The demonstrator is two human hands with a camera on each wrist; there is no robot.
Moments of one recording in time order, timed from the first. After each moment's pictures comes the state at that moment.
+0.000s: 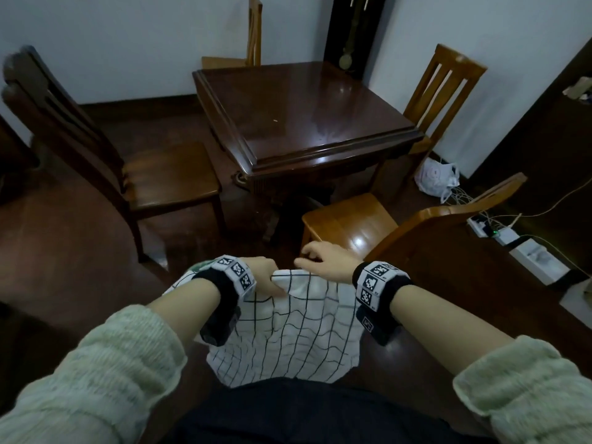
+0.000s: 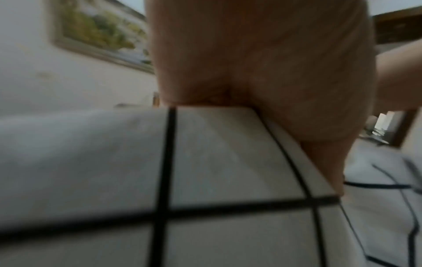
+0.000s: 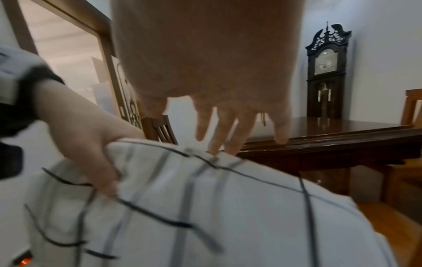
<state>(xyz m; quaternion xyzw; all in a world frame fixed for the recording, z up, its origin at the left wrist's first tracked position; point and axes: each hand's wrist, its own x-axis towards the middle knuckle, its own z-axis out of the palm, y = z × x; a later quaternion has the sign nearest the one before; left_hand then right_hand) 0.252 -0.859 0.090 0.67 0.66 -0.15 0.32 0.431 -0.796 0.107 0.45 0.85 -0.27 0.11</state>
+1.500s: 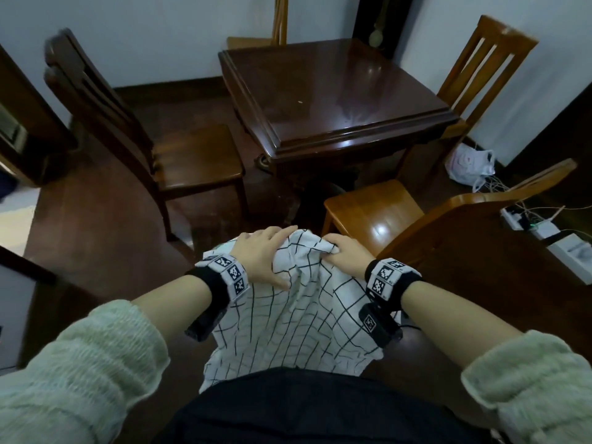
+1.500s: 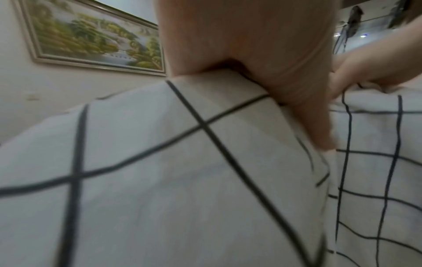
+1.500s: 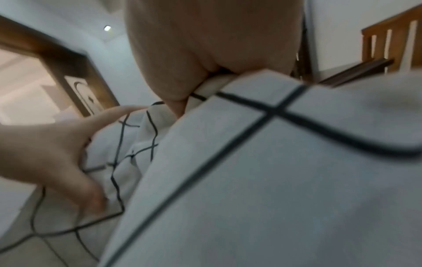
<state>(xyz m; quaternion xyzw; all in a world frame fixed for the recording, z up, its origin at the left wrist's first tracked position) 0.219 -0.900 0.080 0.72 0.68 -0.05 0.15 0.425 -0.811 0.081 0.44 0.82 -0.37 0.00</state>
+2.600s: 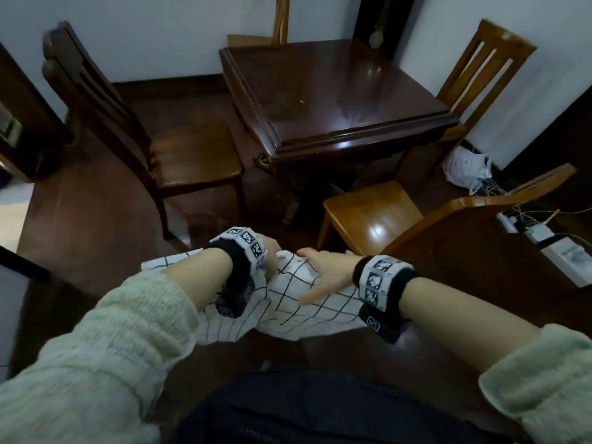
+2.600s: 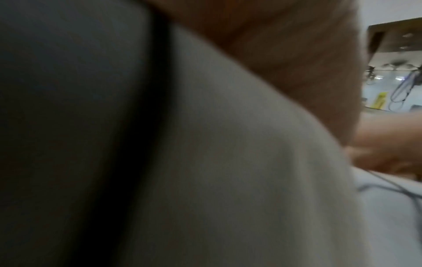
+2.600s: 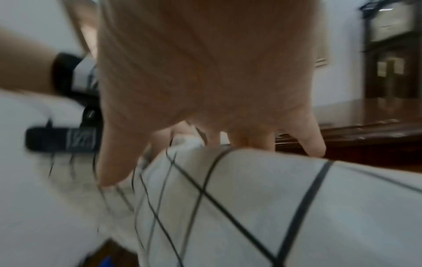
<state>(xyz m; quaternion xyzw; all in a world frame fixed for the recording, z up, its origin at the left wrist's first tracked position) 0.222 -0.867 0.100 0.63 0.67 -0.23 0.34 0.397 -0.835 0.112 0.34 0.85 -0.28 0.29</state>
